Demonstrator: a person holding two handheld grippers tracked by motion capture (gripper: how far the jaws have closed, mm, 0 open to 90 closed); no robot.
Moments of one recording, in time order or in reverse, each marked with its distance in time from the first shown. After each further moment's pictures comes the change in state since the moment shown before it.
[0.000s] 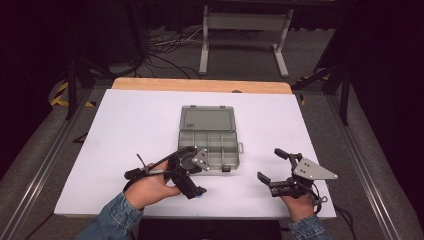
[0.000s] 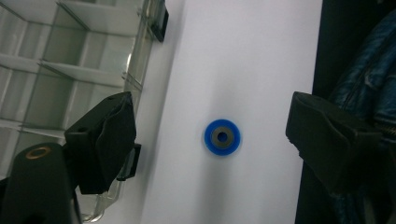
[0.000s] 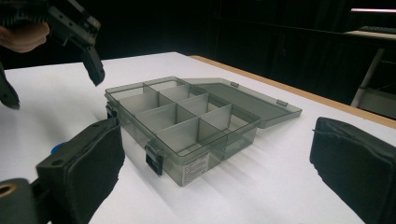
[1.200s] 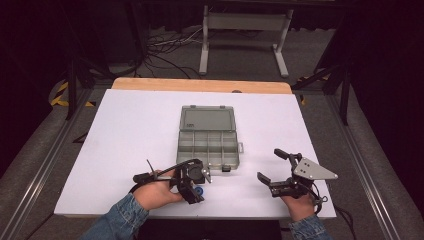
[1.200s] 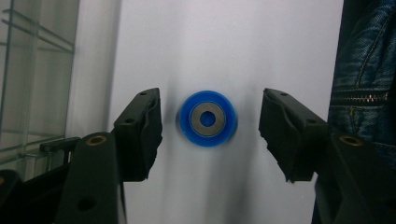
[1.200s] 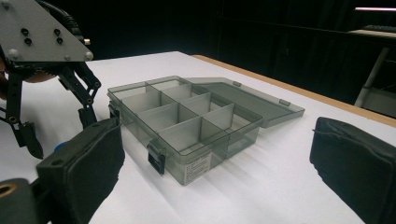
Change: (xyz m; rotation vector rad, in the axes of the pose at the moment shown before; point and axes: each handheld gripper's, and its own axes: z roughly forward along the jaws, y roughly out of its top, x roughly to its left) left arm 0.000 -0.010 0.047 0.147 -0.097 0.040; right arm 0.000 0.000 0.000 0.002 0.012 0.000
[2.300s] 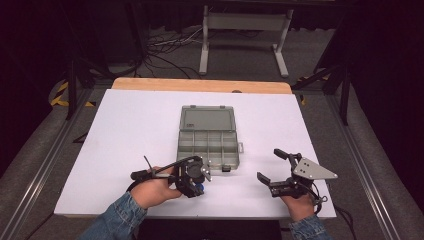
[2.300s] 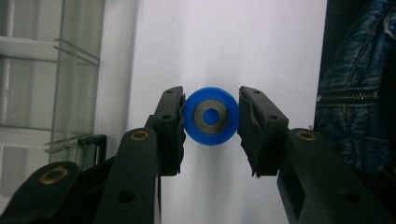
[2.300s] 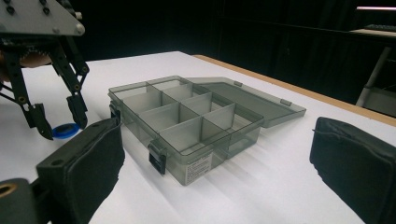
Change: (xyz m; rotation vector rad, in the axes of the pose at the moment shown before) left arm -0.004 0.004 -0.024 -0.016 0.039 0.025; right arm 0.000 0.000 0.000 0.003 0.002 0.002
